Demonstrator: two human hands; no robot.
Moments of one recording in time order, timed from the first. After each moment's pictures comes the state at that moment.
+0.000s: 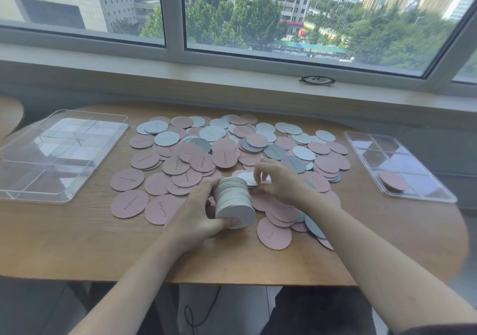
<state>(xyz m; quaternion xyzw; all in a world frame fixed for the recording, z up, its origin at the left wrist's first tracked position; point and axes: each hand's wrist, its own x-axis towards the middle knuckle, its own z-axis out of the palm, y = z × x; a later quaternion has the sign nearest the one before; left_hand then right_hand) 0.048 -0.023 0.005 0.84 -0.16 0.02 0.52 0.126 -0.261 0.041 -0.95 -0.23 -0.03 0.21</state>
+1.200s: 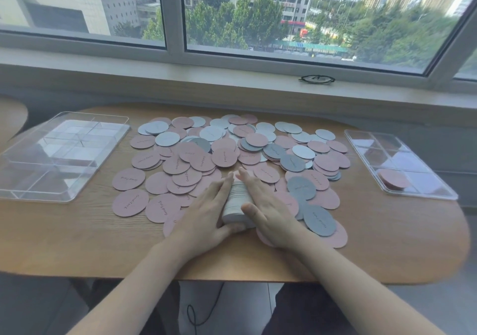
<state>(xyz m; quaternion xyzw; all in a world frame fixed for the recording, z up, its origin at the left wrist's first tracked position) 0.042 -0.036 0.001 0.91 -0.25 0.10 0.31 0.048 -0.232 0.024 -0.90 -0.24 0.01 0.36</state>
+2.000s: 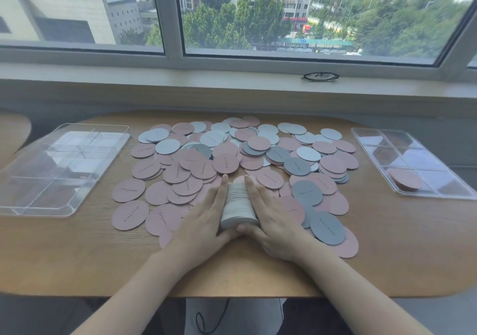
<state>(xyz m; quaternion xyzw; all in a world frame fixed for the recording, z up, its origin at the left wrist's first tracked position) 0.044 -0.035 0.003 0.93 -0.22 0.07 0.28 0.053 -0.239 0.013 -0.92 -0.28 -0.02 0.26</state>
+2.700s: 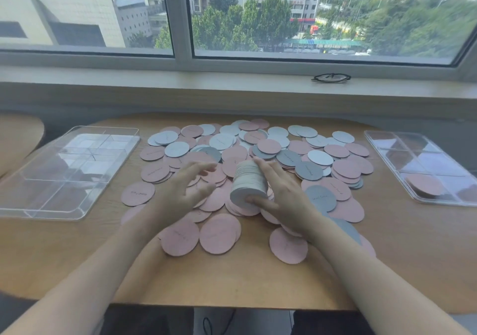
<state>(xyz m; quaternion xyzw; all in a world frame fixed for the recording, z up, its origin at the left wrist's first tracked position) 0.088 0.026 0.051 0.88 -0.19 0.06 0.43 0.100 -0.235 0.039 -0.93 -0.23 -0.10 0.27</state>
